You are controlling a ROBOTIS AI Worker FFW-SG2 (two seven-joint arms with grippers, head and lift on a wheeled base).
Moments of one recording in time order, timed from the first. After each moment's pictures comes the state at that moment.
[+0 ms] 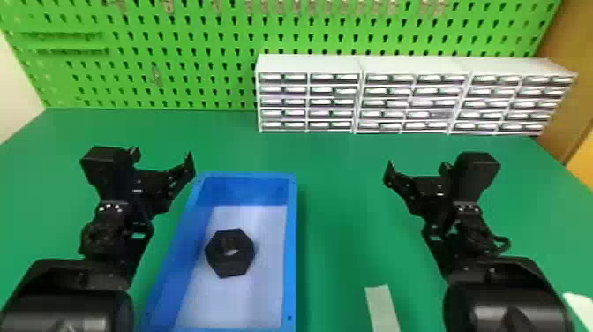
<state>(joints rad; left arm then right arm) 0.02 0.14 0.03 -1.76 0.06 0.10 -0.04 -0.09 -0.01 0.00 -1.59 -0.09 0.09 0.04</state>
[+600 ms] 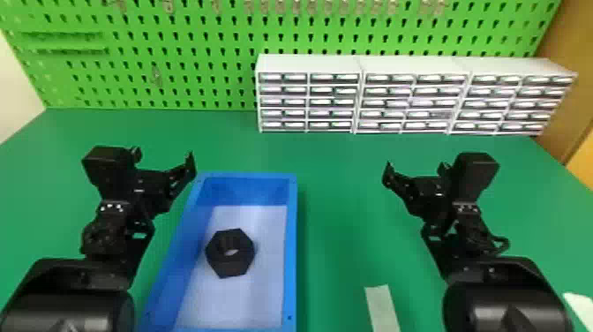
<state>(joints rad) 0.02 0.14 0.03 -1.76 0.06 0.10 -0.04 -0.09 -0.01 0.00 -1.59 -0.10 0.09 0.04</state>
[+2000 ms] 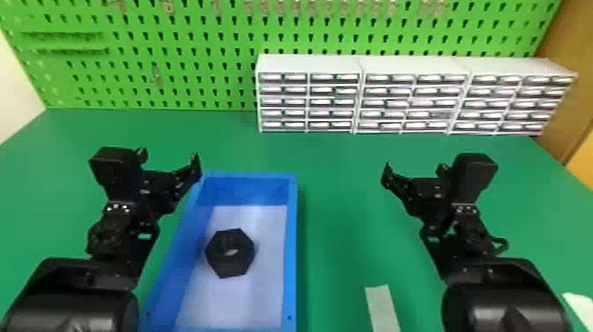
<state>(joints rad) 0.01 0.14 0.01 -1.75 0.06 0.10 -0.04 -0.09 -0.01 0.01 -1.59 -0.10 0.09 0.04</state>
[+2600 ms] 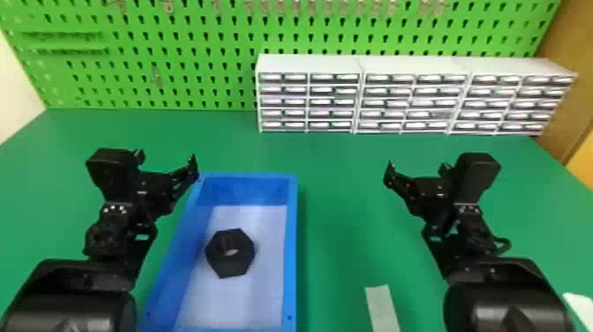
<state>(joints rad) 0.02 0.14 0.02 -1.75 0.06 0.10 -0.04 -0.09 -0.01 0.00 -1.59 -0.10 0.09 0.04</state>
